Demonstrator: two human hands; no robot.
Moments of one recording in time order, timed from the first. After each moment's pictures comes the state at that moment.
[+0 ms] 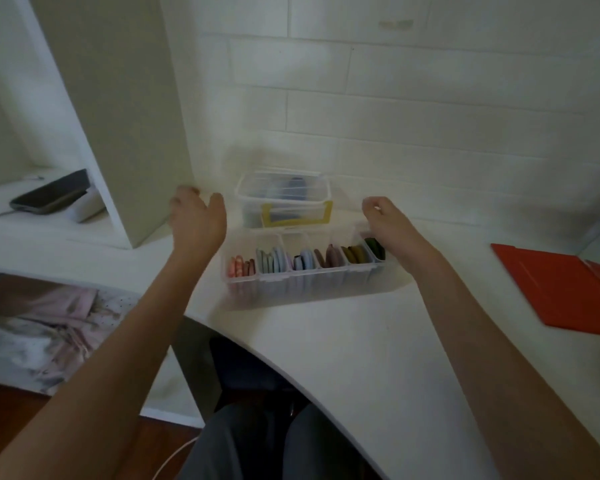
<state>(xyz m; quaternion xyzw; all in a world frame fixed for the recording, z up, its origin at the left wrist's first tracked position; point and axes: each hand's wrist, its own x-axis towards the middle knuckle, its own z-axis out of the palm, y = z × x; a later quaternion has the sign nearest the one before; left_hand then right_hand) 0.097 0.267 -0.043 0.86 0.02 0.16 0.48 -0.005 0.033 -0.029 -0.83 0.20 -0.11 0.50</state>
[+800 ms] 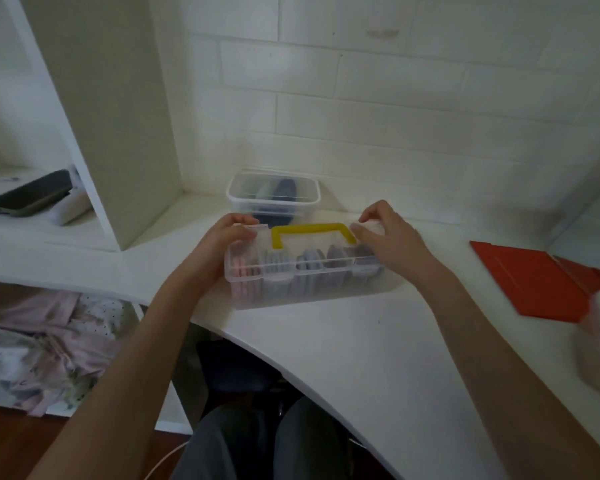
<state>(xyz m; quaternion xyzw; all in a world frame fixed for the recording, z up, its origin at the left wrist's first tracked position) 0.071 0.269 -0.064 0.66 -0.18 -0.20 0.71 -0.028 0.023 -0.044 -0.93 0.16 -0.17 0.28</state>
